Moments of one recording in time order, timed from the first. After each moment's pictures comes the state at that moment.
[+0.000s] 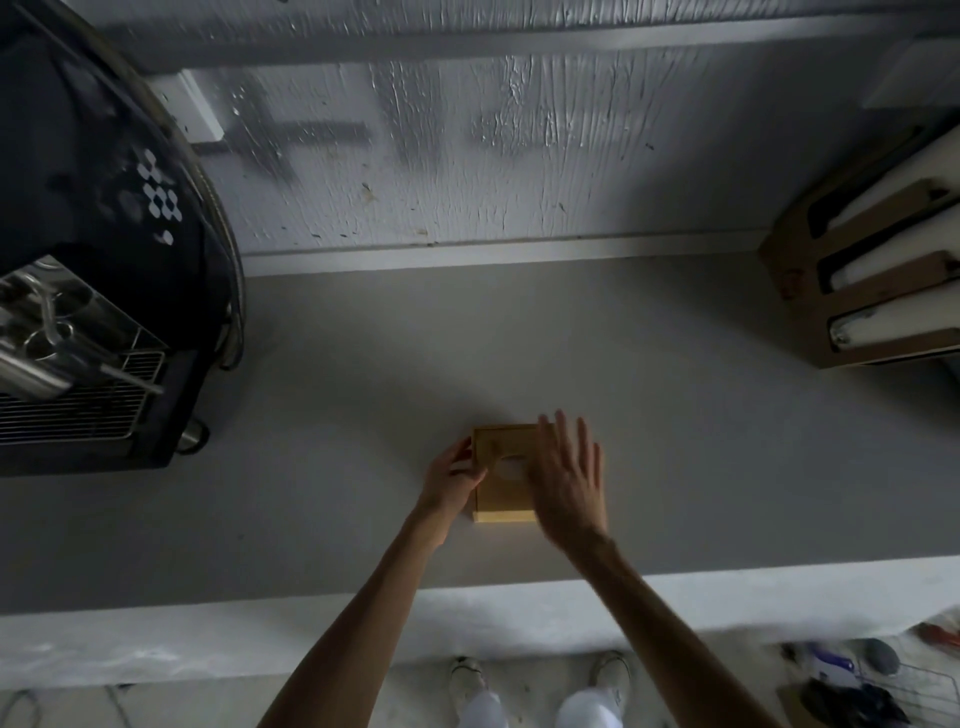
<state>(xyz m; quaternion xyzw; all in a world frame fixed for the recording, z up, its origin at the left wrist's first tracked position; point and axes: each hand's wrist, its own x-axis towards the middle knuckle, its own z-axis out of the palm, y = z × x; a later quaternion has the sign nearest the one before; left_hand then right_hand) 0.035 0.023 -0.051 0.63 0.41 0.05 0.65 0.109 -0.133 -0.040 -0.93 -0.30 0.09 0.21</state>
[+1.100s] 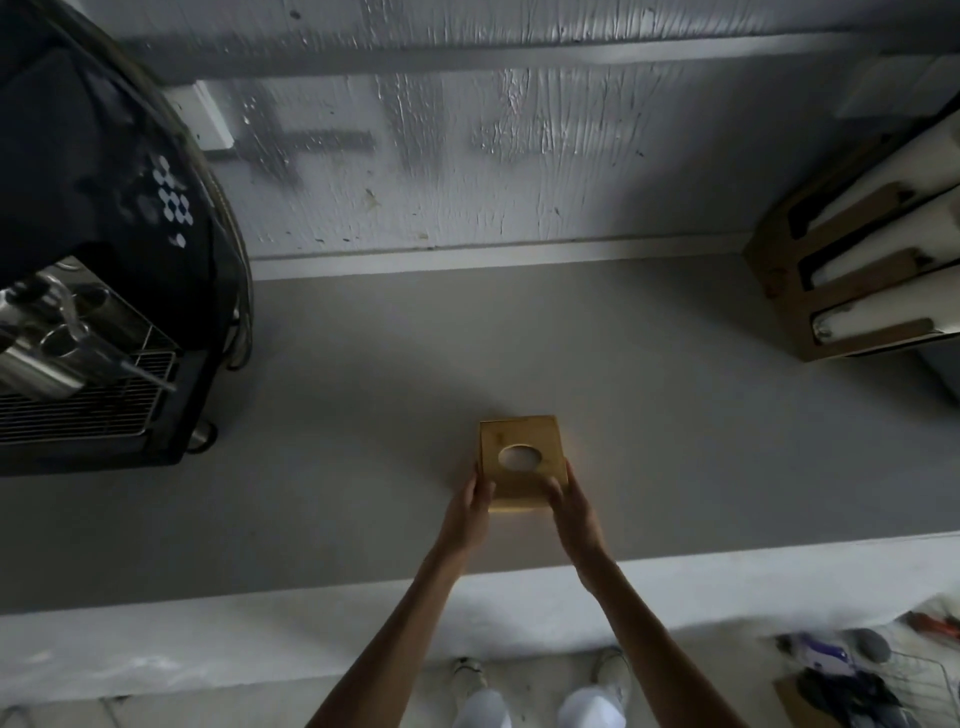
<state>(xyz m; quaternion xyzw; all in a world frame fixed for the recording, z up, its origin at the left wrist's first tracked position) -0.007 -0.015 -0.050 0.71 0.33 0.02 0.62 0.072 -0.155 -0.065 -0.78 -0.09 0.27 0.56</state>
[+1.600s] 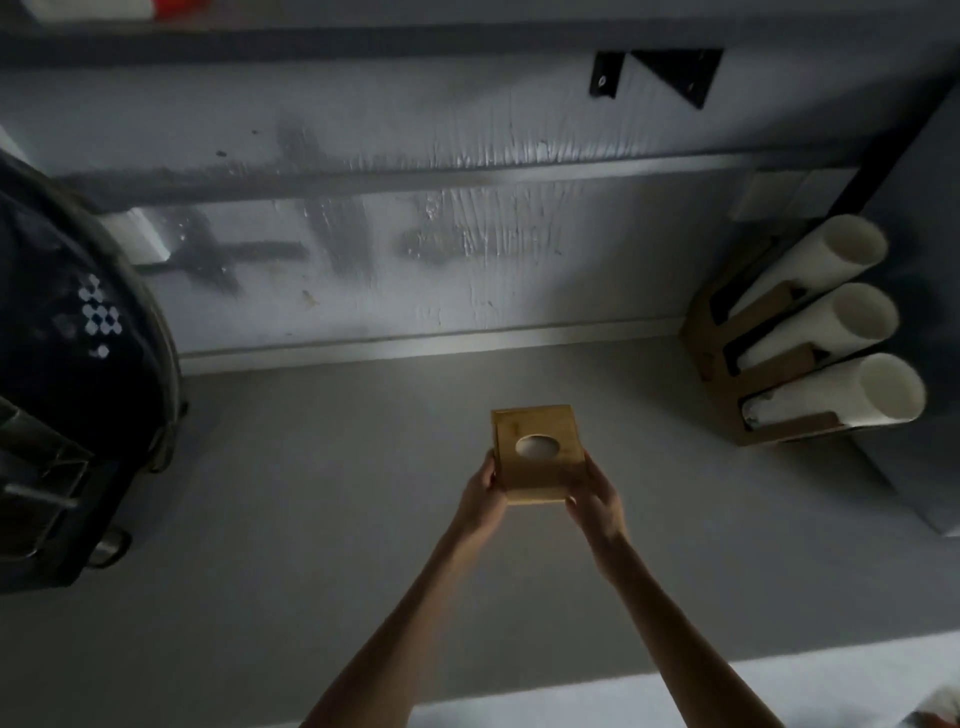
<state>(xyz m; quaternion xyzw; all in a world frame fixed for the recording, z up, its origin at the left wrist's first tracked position) 0.182 -0.057 0.028 0.71 0.27 0.02 0.65 0.255 -0.201 0.006 -0.75 -0.06 0.17 0.63</state>
